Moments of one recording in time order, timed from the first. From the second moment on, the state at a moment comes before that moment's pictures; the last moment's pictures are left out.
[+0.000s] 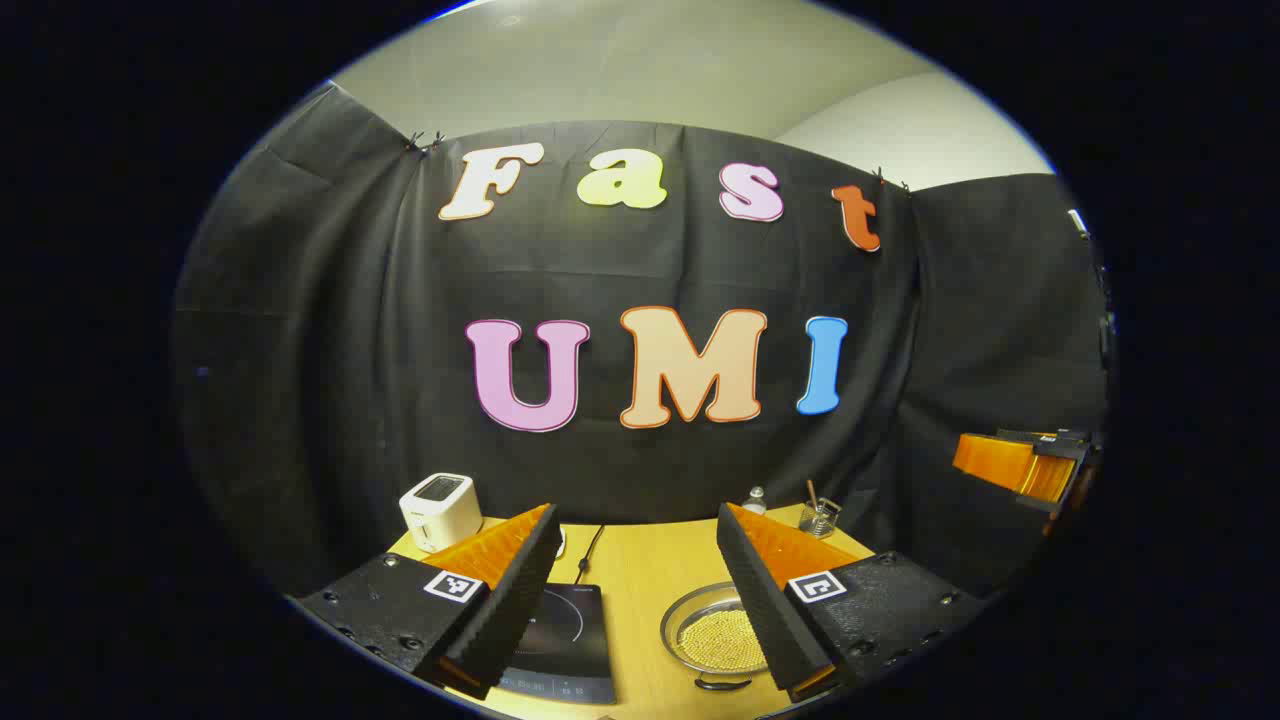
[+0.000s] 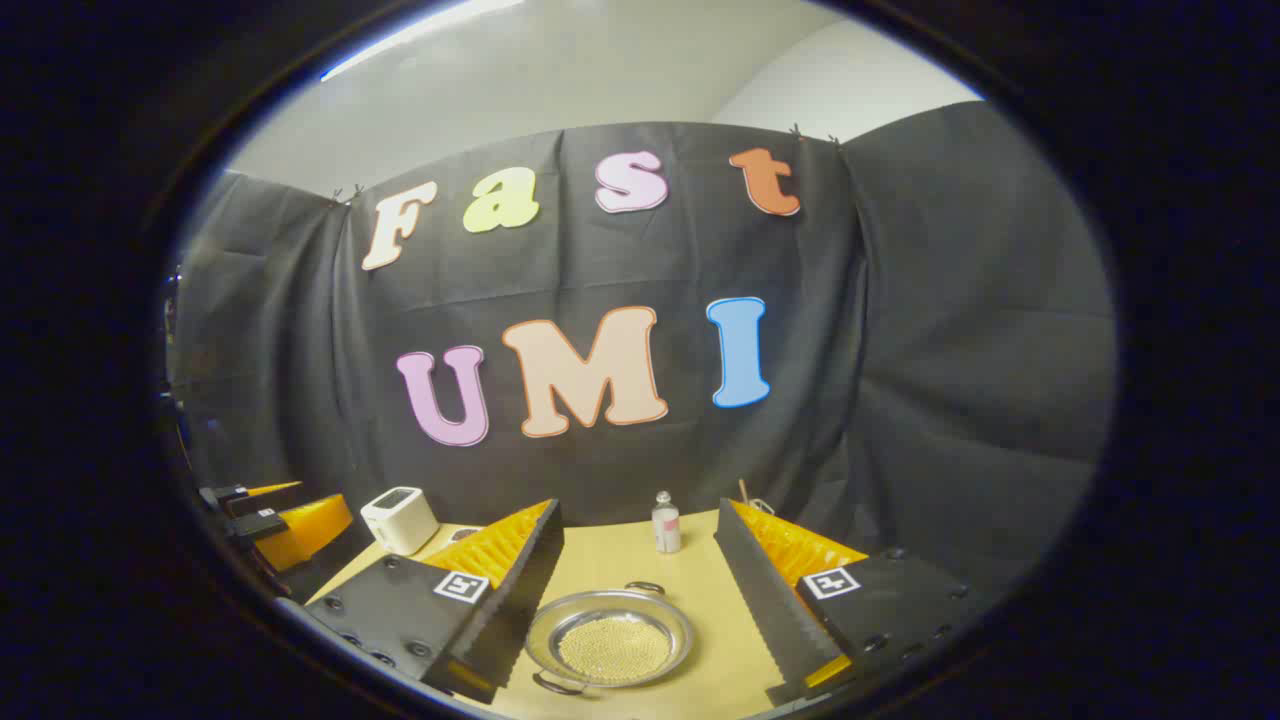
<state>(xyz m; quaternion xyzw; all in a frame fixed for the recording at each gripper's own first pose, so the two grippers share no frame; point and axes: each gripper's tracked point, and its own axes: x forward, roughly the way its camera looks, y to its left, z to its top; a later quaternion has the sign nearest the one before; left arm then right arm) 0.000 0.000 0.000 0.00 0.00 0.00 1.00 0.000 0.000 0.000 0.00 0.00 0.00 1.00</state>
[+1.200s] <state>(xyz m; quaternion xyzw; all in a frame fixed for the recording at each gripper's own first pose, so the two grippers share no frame) 0.012 -0.039 -0.029 0.00 0.01 0.11 0.99 0.050 -0.068 -0.025 -0.01 0.03 0.08 1.00</state>
